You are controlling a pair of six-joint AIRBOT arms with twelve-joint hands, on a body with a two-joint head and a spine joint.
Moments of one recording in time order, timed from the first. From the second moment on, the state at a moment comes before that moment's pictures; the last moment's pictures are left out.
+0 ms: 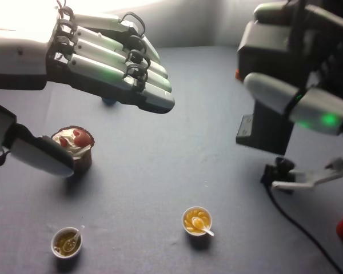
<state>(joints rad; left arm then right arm) 0.15 -0.54 1.36 1.41 -1.27 -0.39 -0.62 -1.25 1.05 0.47 1.57 -0.02</state>
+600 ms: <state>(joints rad) 0.15 -0.54 1.34 1.41 -1.21 -0.39 -0.63 -1.10 0.90 0.51 1.64 0.07</state>
